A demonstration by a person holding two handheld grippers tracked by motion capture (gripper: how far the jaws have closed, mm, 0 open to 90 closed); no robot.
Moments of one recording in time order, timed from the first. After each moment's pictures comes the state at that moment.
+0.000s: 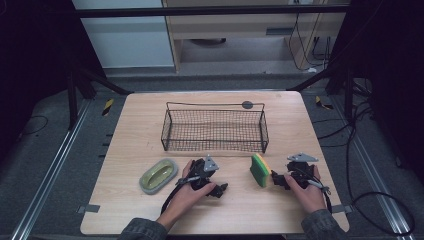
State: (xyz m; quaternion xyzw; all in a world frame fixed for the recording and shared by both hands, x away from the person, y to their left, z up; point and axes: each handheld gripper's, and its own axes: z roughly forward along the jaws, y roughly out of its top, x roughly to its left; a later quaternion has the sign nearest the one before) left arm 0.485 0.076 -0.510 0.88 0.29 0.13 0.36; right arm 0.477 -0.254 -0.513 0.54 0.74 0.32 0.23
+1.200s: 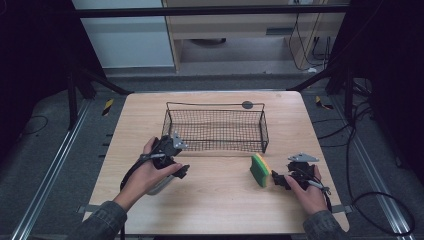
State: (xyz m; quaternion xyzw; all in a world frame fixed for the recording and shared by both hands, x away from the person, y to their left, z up) left arm 0.499 0.165 -0.400 0.91 0.29 0.21 0.21; right arm 0.477 -0.256 -0.513 0.54 0.74 0.32 0.23
